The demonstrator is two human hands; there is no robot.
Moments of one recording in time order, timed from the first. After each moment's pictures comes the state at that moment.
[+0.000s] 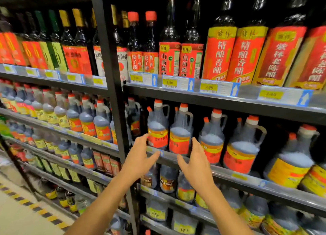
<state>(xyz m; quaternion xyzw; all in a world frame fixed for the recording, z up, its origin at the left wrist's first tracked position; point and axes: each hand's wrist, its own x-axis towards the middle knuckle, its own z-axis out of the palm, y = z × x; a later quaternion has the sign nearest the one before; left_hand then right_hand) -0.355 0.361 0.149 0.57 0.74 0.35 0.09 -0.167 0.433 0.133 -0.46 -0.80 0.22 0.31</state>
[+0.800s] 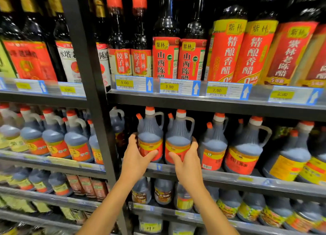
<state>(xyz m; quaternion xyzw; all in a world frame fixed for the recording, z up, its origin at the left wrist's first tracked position) -0.410 0.446 0.116 0.52 0.67 0.51 0.17 -0.231 0.467 0.116 -0.54 -0.65 0.28 0.45</state>
